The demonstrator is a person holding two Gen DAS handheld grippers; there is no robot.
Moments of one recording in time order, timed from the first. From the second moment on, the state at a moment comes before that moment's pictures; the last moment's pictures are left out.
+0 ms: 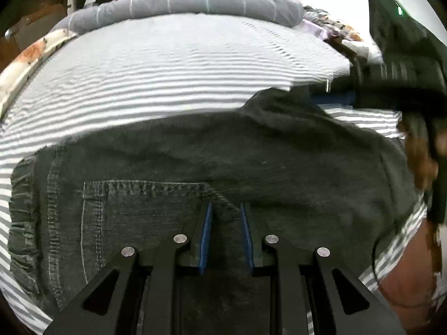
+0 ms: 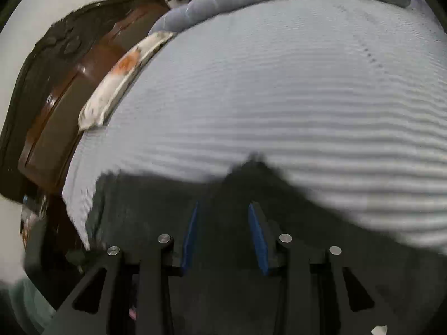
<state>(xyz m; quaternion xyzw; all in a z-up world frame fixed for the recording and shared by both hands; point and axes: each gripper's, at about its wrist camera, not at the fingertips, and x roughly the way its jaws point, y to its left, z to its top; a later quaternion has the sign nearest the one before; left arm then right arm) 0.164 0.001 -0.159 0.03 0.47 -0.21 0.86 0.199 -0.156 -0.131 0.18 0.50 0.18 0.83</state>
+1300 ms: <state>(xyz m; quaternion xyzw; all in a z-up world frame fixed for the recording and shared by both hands) 0.091 -0.215 -0.169 0.19 0.47 -0.33 0.79 -0.111 -0.568 -0.209 0.48 0.37 -0.27 0.75</state>
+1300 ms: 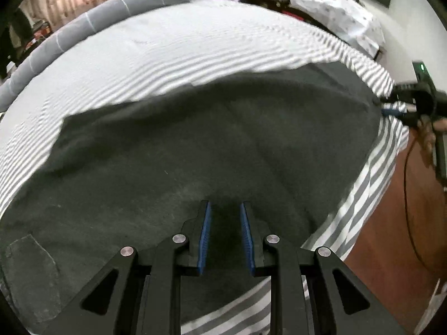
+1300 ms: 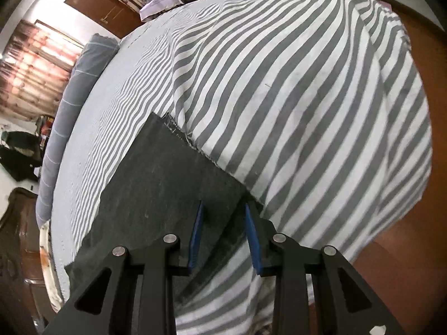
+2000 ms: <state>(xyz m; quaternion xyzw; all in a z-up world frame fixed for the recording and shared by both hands) 0.083 -0.219 -0.158 0.18 0.48 -0.36 0.78 -0.156 -0.547 -0.225 0.54 0.31 -0.24 0.75</state>
